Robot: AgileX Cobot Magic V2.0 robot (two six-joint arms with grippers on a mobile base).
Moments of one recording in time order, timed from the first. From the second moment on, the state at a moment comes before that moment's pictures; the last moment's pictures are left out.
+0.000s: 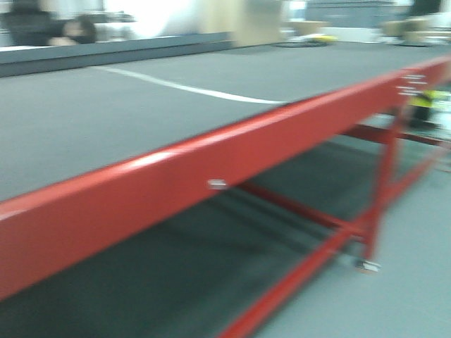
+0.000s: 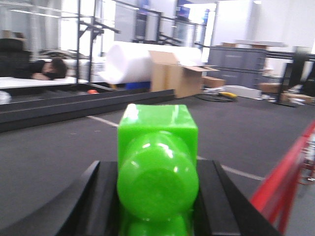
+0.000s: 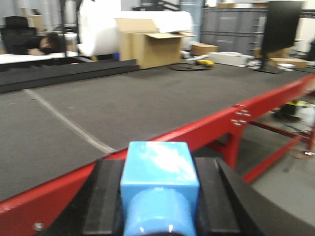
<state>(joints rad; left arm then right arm) -0.03 0.25 -0.48 -0.07 0.19 0.03 0.10 0.40 -0.55 0.08 0.23 -0.03</state>
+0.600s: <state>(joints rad) -0.03 0.25 -0.48 -0.07 0.19 0.03 0.10 0.40 -0.55 0.08 0.23 -0.03</state>
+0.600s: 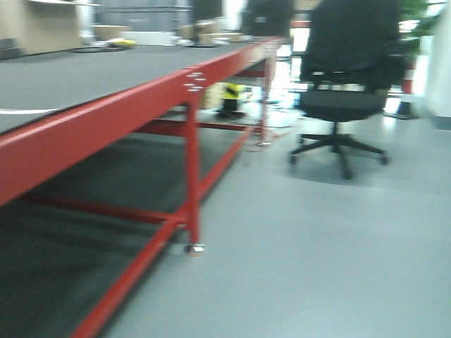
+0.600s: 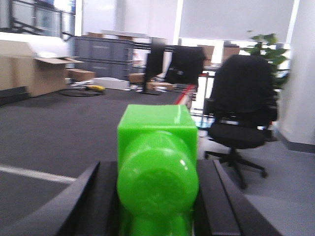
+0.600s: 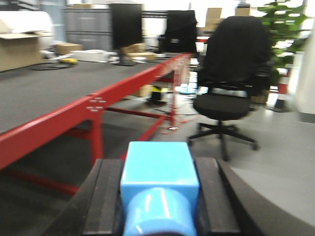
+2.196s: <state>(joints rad) -0.03 0.25 -0.48 -0.07 0.19 0.03 0.10 0.39 -0.55 0.08 0.23 -0.03</state>
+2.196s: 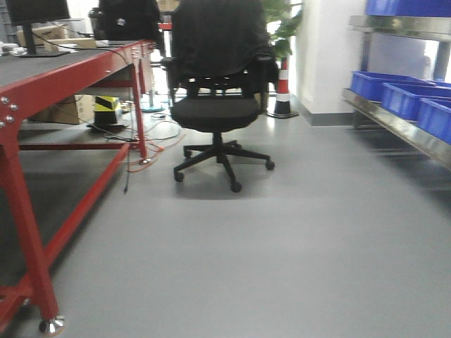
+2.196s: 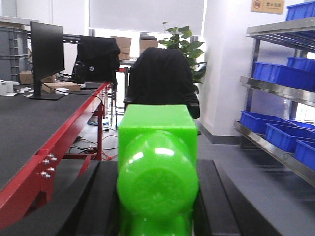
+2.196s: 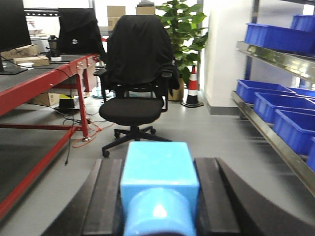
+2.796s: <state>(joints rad) -0.03 0.25 -0.48 -0.07 0.19 0.03 0.10 0.39 -0.55 0.08 0.23 -0.03</state>
